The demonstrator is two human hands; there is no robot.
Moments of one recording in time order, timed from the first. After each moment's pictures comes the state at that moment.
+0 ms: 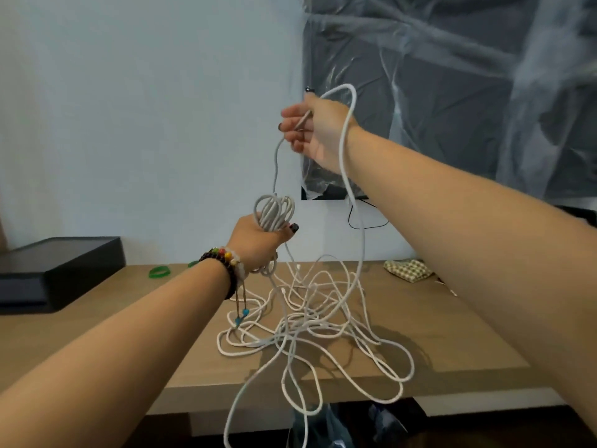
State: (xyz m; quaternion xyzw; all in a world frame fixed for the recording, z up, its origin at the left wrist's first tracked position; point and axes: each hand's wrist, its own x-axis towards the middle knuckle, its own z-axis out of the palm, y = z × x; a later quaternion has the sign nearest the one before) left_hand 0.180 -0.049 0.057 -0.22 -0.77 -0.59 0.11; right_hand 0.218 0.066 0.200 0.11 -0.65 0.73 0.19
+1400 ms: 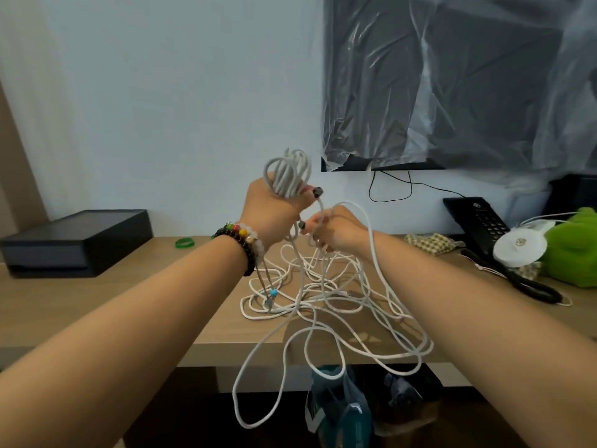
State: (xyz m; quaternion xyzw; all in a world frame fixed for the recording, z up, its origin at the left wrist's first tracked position) left_hand 0.215 -0.058 0.059 -0.24 -0.72 -0.63 0.17; right_hand 0.200 0.081 0.031 0.03 -0.89 0.44 0.12
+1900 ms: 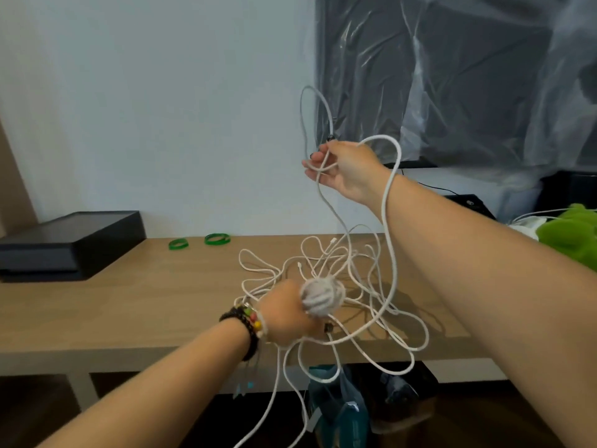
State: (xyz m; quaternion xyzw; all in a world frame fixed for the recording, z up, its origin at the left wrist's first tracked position) left_hand 0.234 -0.055 -0.043 -0.37 -0.90 -0.22 -0.04; right_hand 0.195 0.094 0.111 0.05 -0.58 0.80 0.15
